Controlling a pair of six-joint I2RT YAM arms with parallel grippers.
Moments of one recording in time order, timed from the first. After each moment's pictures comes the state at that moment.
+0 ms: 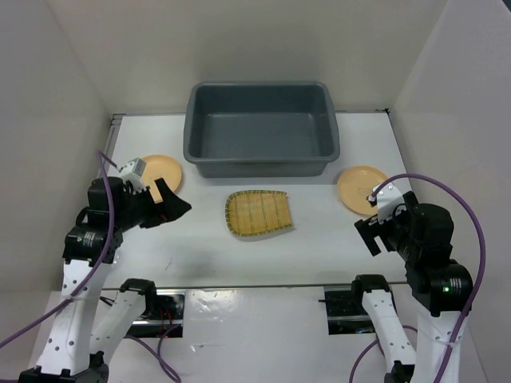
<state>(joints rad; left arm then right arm) -0.07 0.72 1.00 -0.89 0.36 -0.46 -0.02 0.52 1.17 -1.23 -0.09 -0.57</state>
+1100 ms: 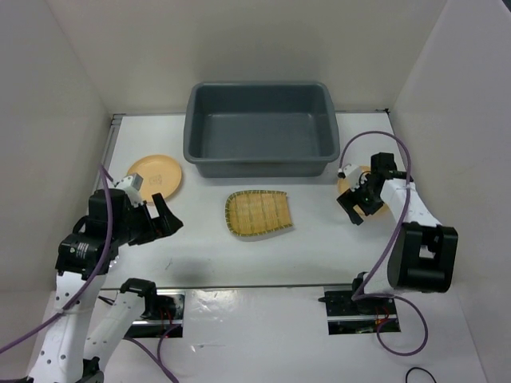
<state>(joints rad) -0.13 0.66 1.00 -1.09 0.20 -0.47 -0.13 1.38 0.93 -0.77 -0.14 -0.78</state>
